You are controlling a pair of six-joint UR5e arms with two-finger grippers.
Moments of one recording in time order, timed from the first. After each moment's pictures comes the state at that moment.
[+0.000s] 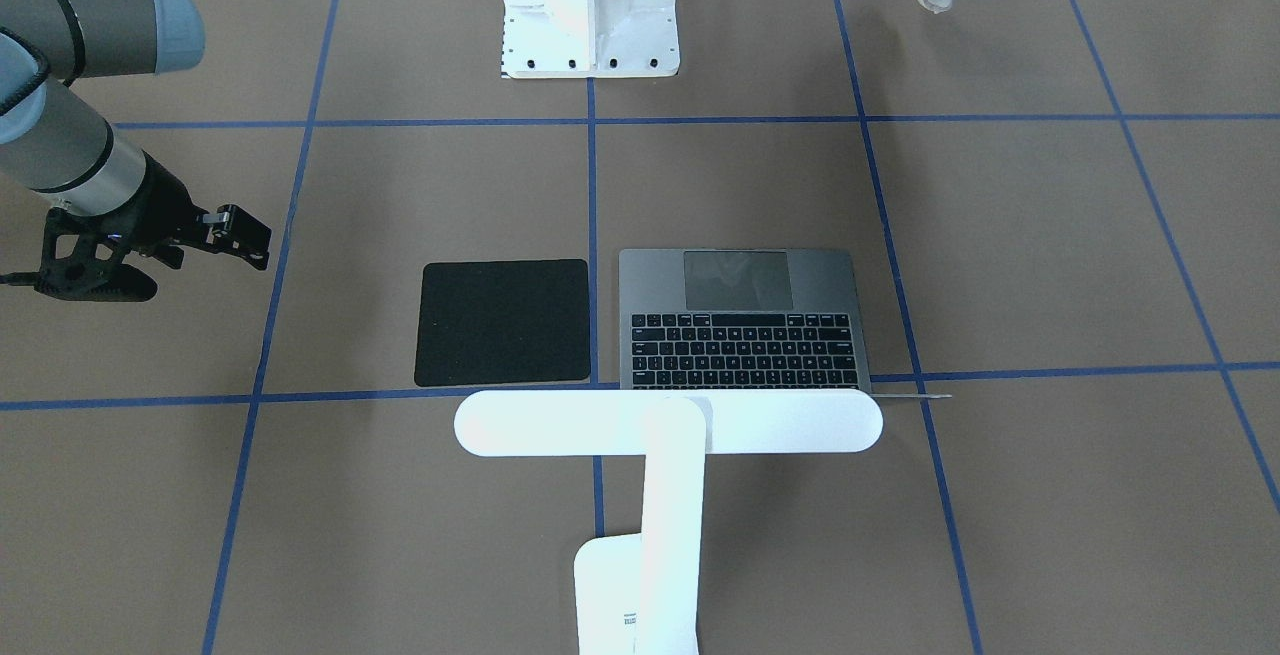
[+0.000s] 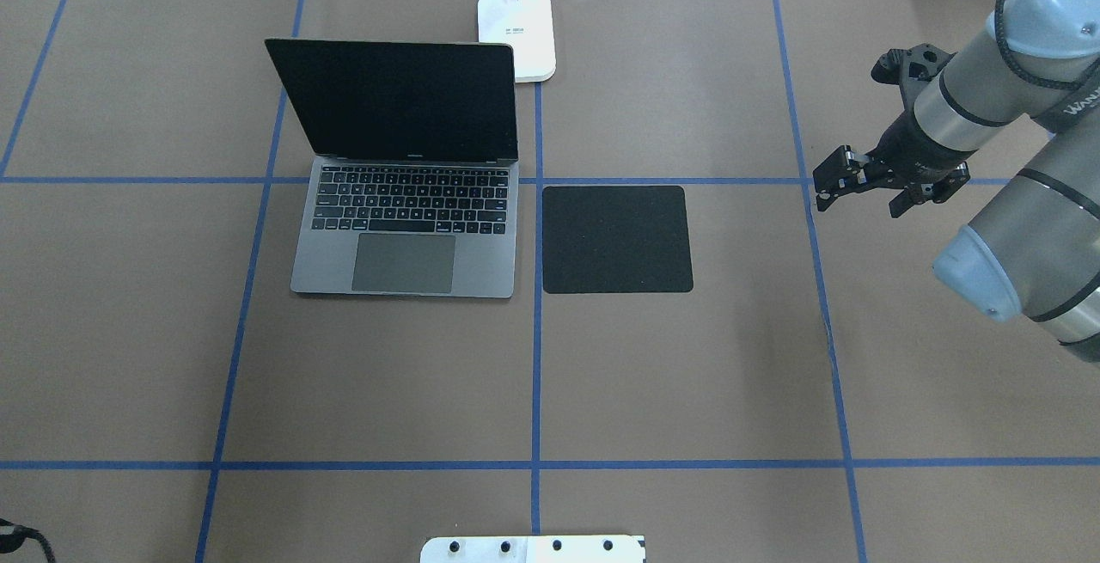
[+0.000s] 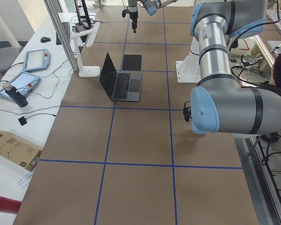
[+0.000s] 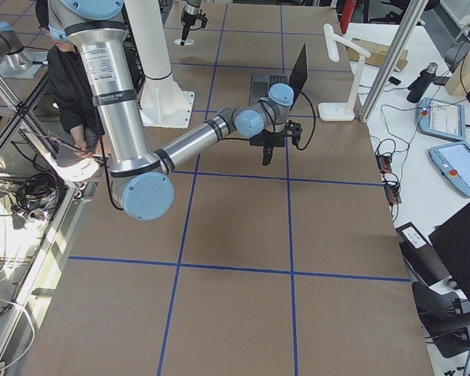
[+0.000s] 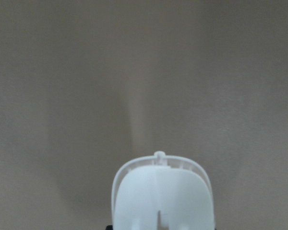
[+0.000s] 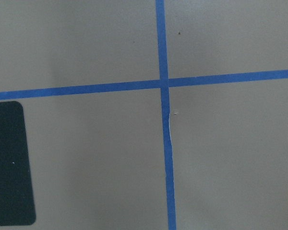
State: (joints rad) left arm 0.10 -0.93 -2.14 -2.62 -1.85 -1.74; right arm 0.94 -1.32 1.83 -1.57 2.26 0.86
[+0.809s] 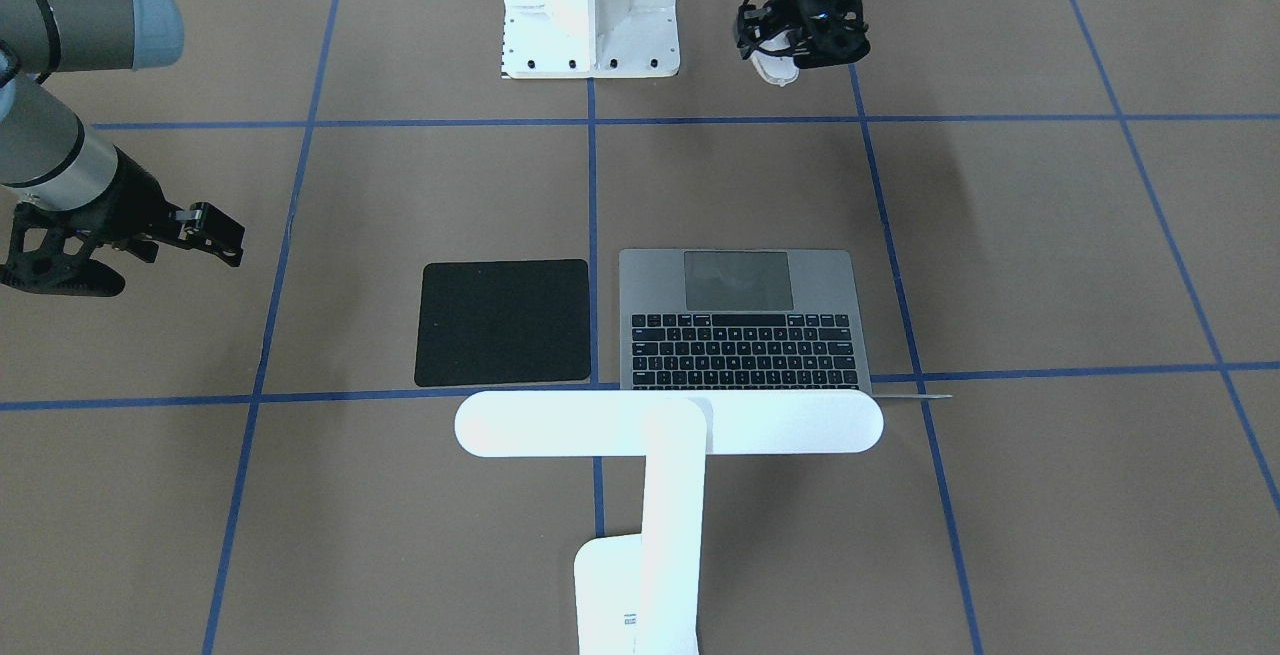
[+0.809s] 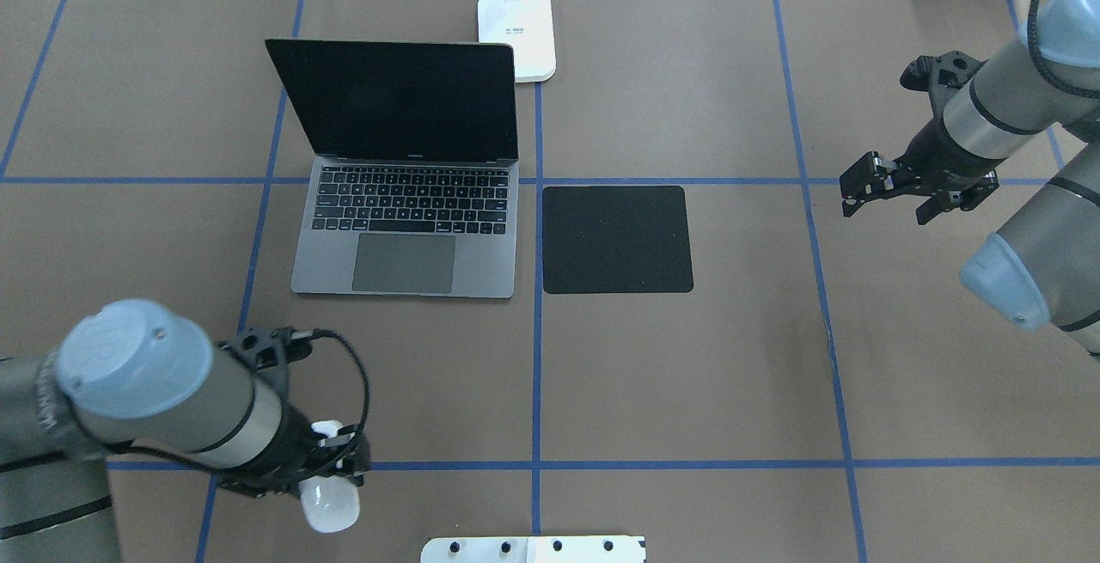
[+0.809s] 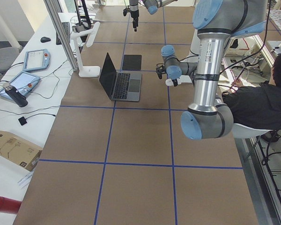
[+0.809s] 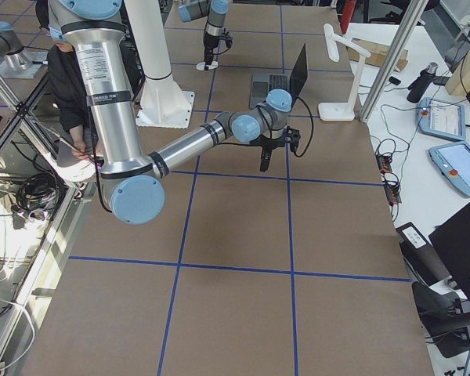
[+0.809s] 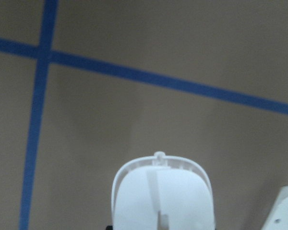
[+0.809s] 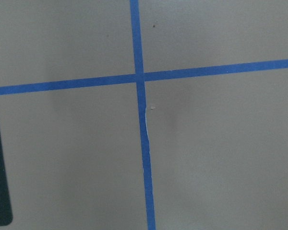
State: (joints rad) left arm -0.37 -1.83 -2.13 -1.60 -2.09 -1.55; right arm 0.97 -1.37 1.85 -1.57 2.25 0.86
